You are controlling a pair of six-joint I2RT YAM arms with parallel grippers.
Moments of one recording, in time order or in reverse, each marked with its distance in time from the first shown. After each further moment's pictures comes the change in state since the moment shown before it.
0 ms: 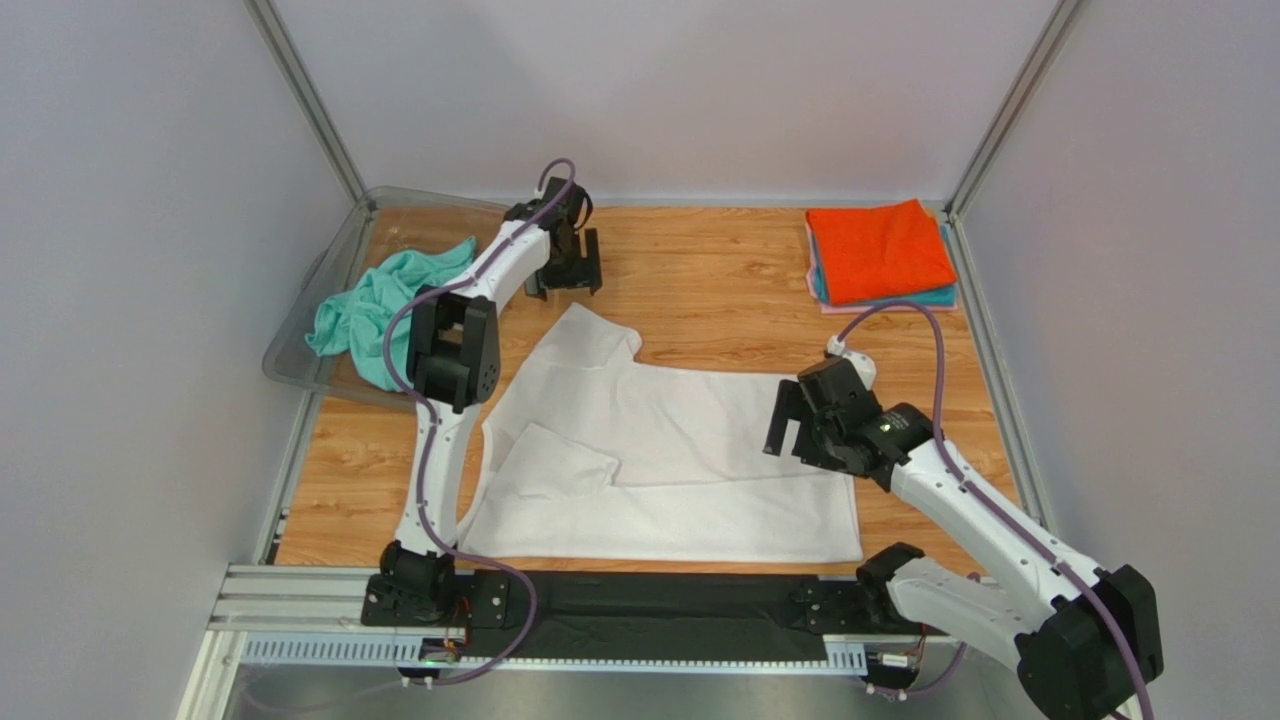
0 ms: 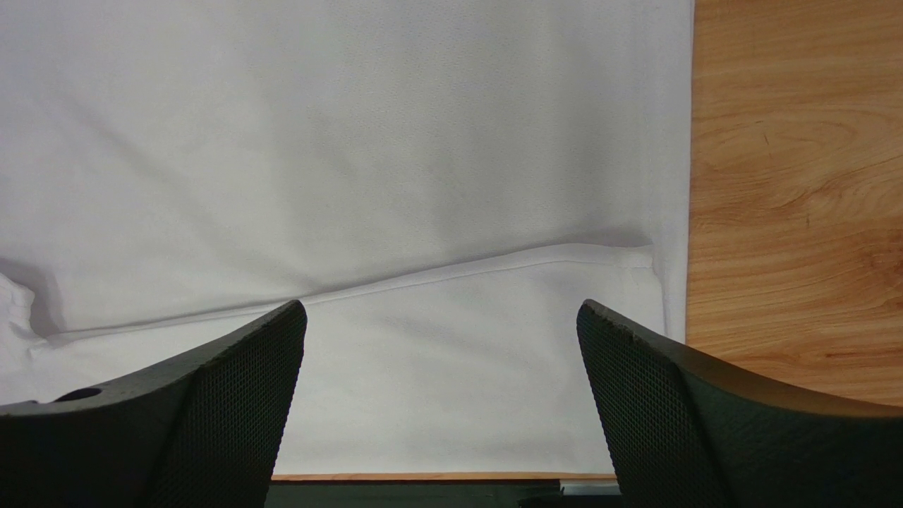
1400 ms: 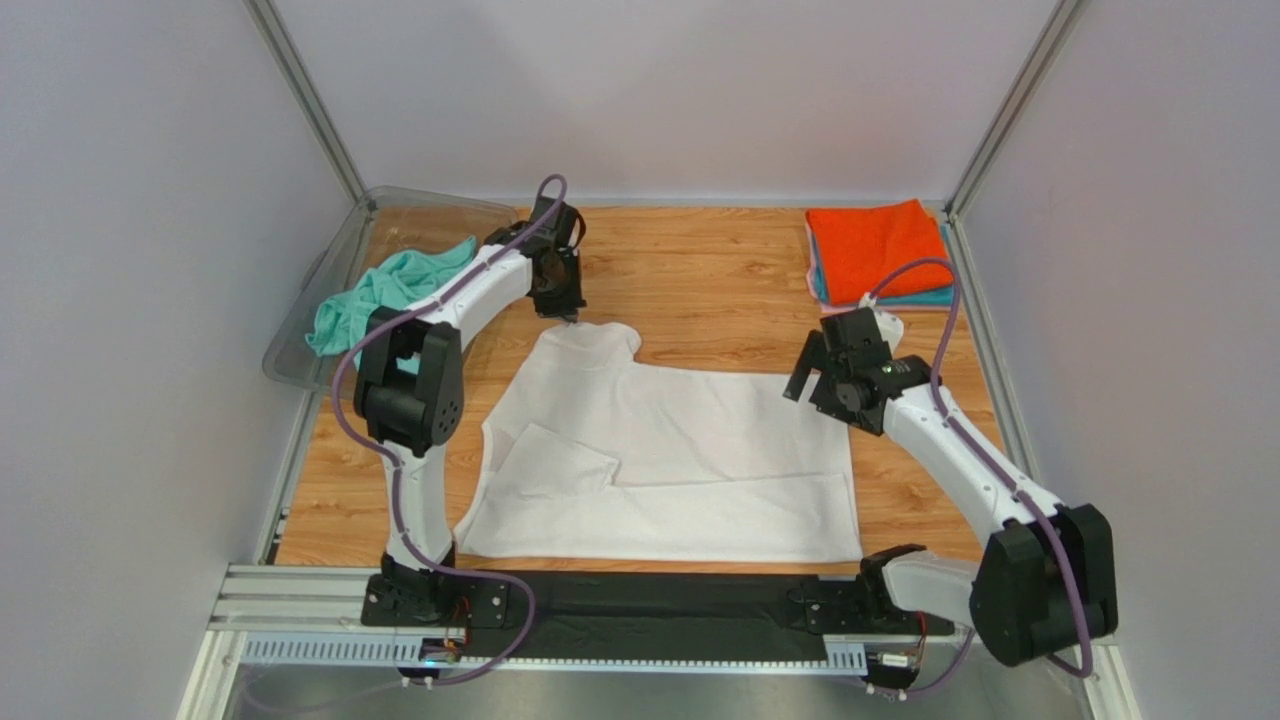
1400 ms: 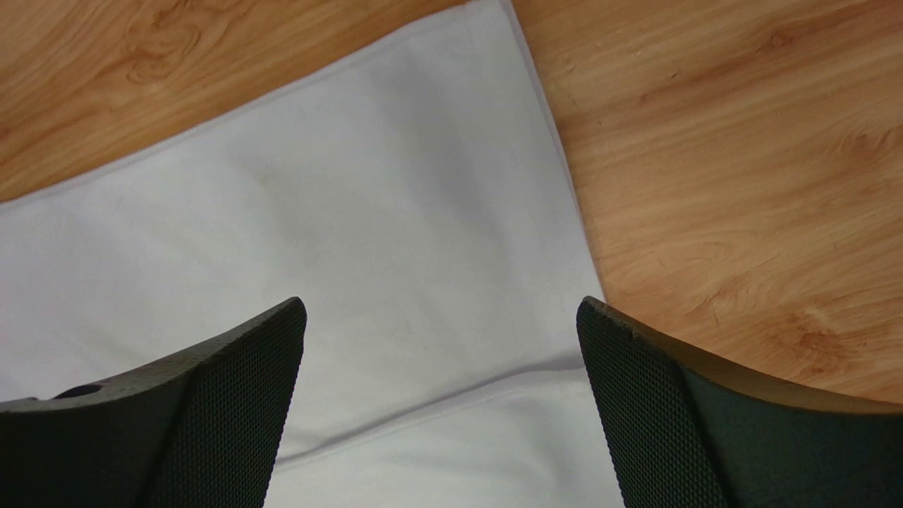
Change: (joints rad) left arm -0.045 -0.339 -0.452 0.105 0.103 0.004; right arm -0.217 0.197 0.119 0.082 0.039 -0.041
